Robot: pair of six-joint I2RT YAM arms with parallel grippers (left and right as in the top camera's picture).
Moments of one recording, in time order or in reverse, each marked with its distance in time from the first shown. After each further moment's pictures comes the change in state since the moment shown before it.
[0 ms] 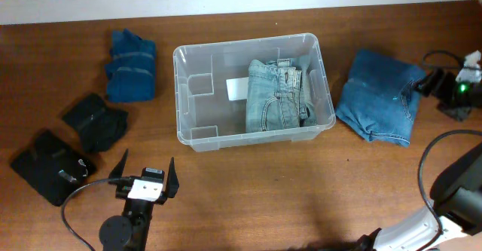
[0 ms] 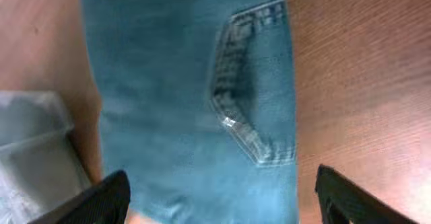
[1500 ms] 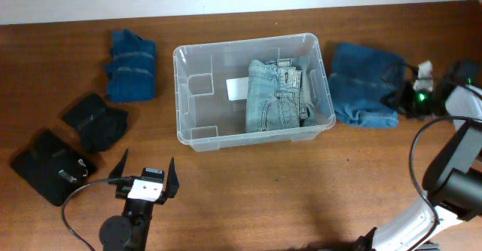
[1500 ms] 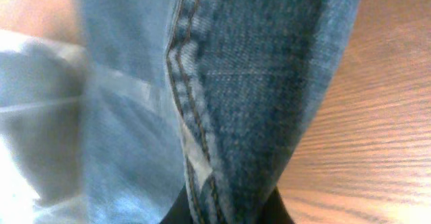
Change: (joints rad) left arm 0.000 0.000 0.000 0.000 0.000 0.000; right arm 0.154 0.059 -0.158 0.188 -0.133 -0.016
